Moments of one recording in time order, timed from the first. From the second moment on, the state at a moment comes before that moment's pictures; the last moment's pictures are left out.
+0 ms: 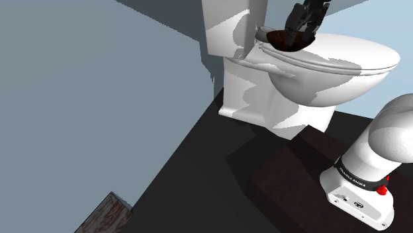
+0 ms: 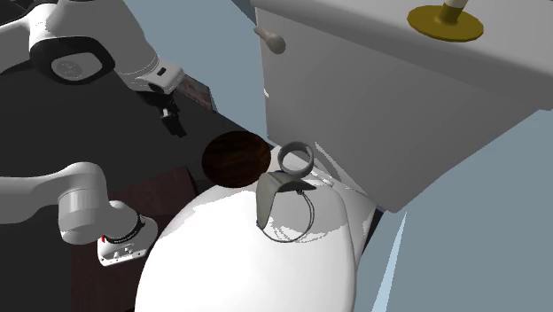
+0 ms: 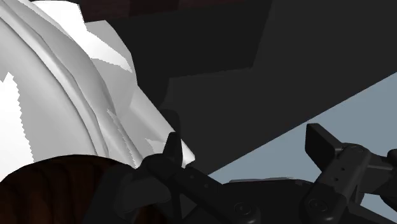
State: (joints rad) arm 0.00 -0.78 0.03 -2.28 0.06 1.60 0.08
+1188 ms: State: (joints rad) arm -0.03 -0.27 -0.17 -1.92 0.02 1.79 -0.21
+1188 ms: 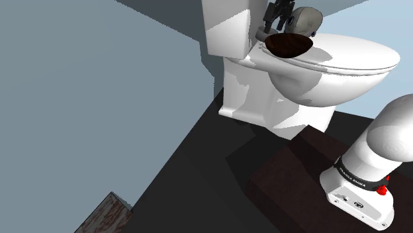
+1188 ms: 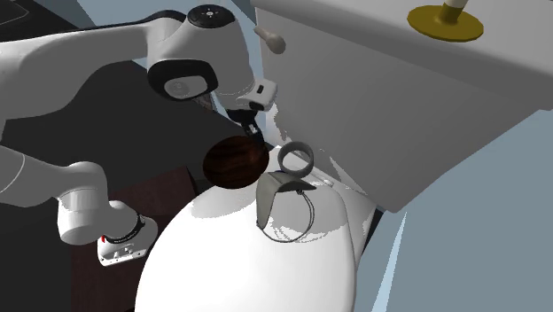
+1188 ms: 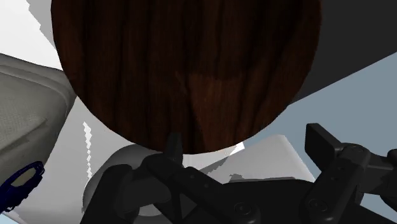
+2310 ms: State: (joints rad) arm -0.06 0.02 -0.23 -1.72 0.09 1.87 -0.34
